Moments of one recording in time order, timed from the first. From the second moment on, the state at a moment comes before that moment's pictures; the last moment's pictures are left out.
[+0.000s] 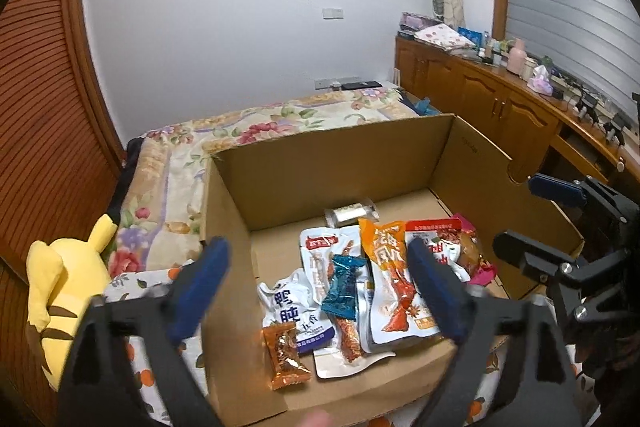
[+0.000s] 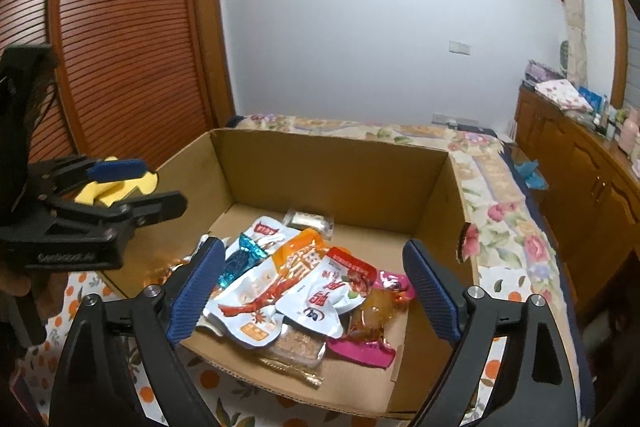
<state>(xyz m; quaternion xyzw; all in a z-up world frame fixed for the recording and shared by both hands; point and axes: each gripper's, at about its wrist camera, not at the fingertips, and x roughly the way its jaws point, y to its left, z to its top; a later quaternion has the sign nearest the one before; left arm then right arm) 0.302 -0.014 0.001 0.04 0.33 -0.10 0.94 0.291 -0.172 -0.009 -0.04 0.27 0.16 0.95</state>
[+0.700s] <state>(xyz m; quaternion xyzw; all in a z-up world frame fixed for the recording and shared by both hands) 0.271 -0.010 0.001 0.01 0.29 -0.09 0.95 0.289 -0.172 -0.008 -0.03 0.27 0.14 0.95</state>
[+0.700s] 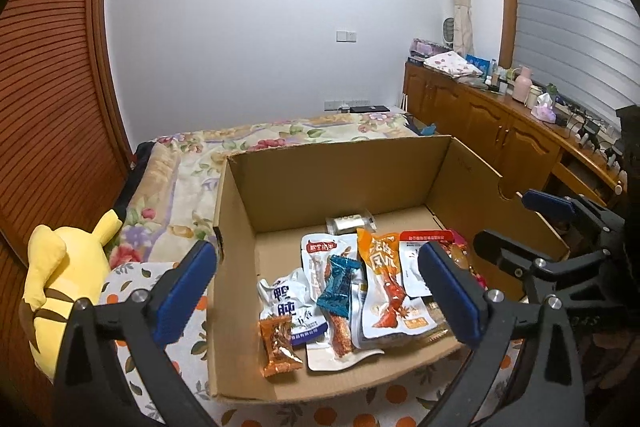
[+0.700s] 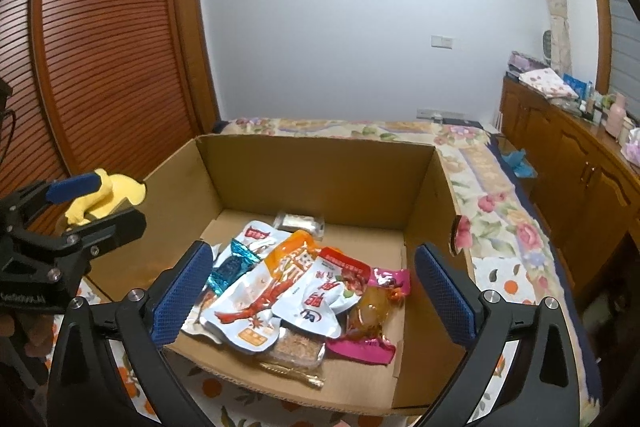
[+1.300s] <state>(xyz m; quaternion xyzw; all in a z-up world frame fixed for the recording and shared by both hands) 0.198 -0.006 0.014 0.02 0.28 -0.07 0.96 0.227 -0.167 0.014 -0.04 0.24 0.10 0.96</state>
